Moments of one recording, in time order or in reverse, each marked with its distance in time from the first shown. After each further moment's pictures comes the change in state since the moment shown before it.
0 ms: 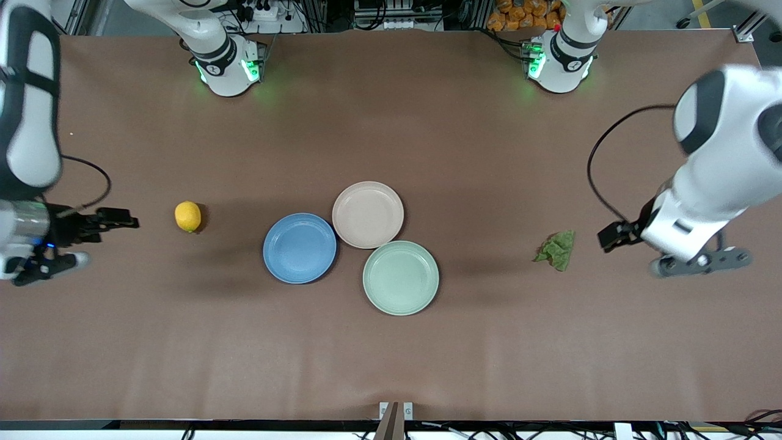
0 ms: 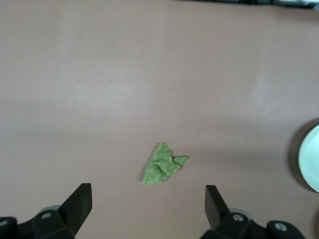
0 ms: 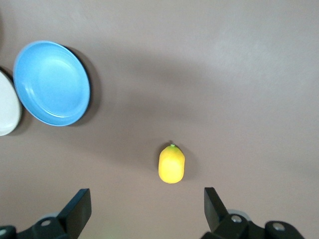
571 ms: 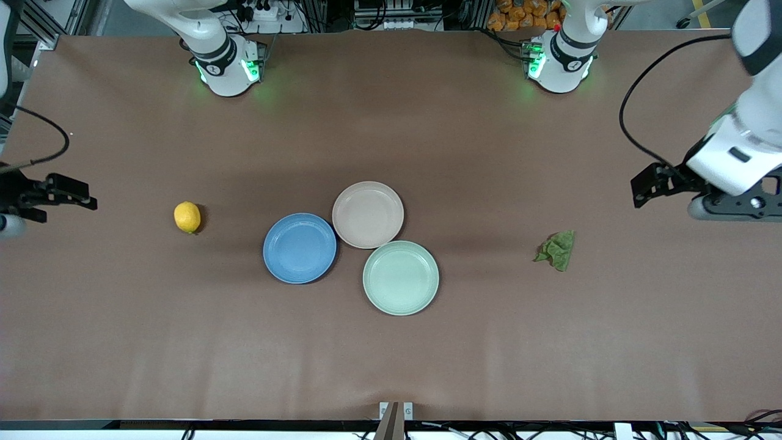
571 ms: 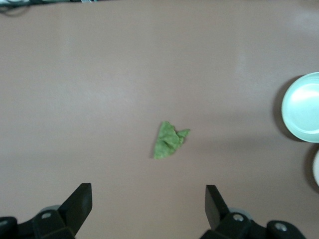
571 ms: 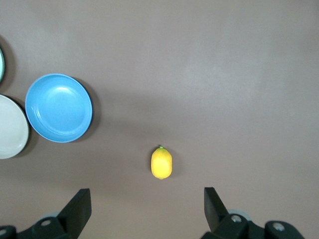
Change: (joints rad) left arm 0.054 -0.124 0.002 0.000 -0.086 -0.139 0.217; right arm 0.018 -0.167 0.044 0.029 -0.110 -0.020 0.171
